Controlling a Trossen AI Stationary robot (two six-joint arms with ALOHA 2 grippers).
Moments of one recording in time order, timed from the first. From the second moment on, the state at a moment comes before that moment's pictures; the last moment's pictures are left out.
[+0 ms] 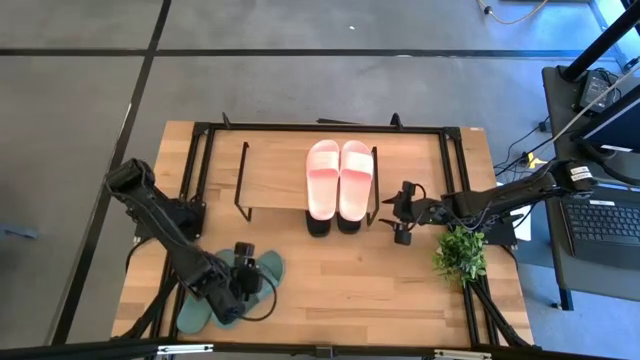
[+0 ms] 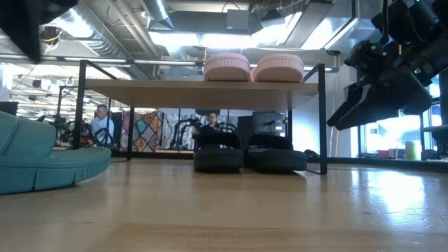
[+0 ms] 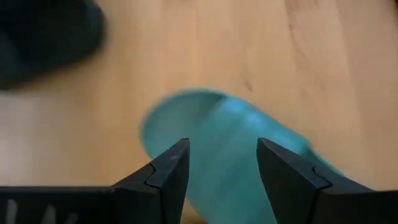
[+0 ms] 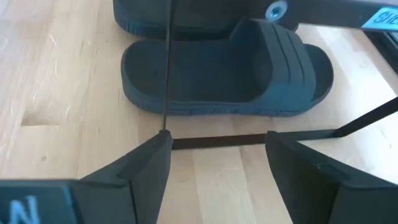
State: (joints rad) left arm -0.83 1.55 1.10 -0.83 -0.48 -0.64; right arm 0.16 0.97 0.29 0.01 0.37 0.05
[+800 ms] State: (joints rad) left arm -0.89 1.57 1.10 -0.79 -0.35 -0.70; right arm 0.16 0.99 0.29 0.05 0.37 0.04
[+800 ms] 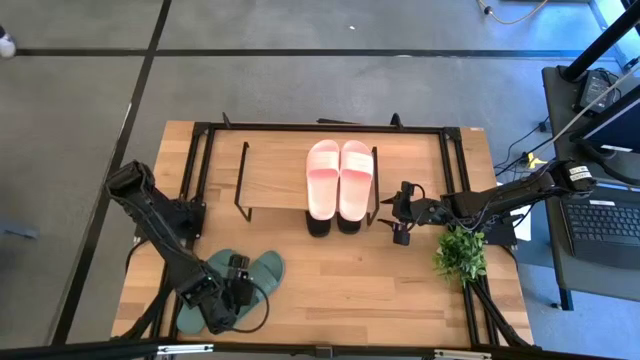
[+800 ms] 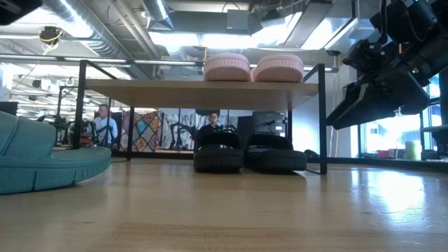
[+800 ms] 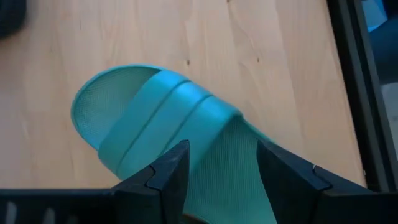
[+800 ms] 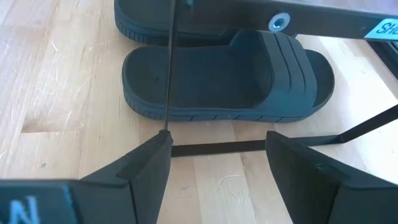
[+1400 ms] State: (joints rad) left arm -0.89 1.60 1.10 -0.85 -0.42 -0.60; right arm 0.09 0.99 0.29 0.09 0.37 0.02
